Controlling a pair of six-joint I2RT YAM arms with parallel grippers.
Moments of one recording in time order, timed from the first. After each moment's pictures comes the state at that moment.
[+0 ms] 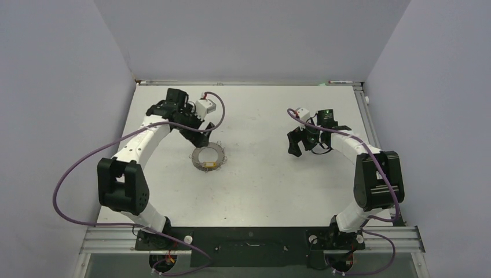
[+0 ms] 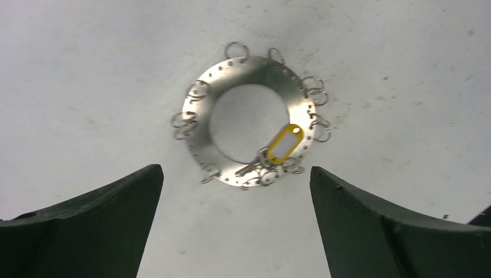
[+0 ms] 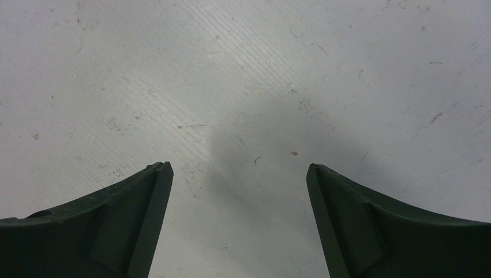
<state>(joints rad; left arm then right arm) -0.25 1.63 1.30 -0.77 0.37 0.41 0.12 1.62 0.98 -0.34 -0.49 -0.43</state>
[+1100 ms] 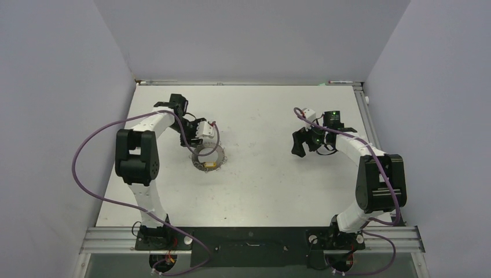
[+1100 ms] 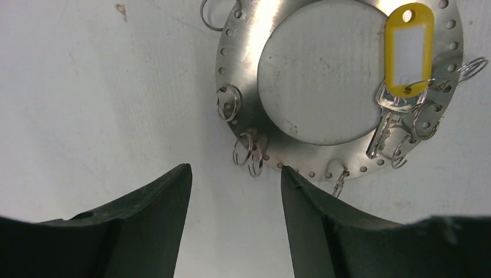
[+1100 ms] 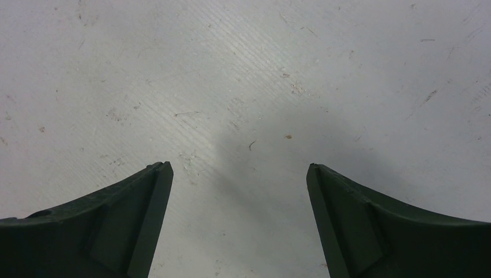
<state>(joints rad) -0.10 1.94 1.44 -0.89 0.49 1.55 0.06 1.59 0.95 -0.34 -0.55 -0.43</state>
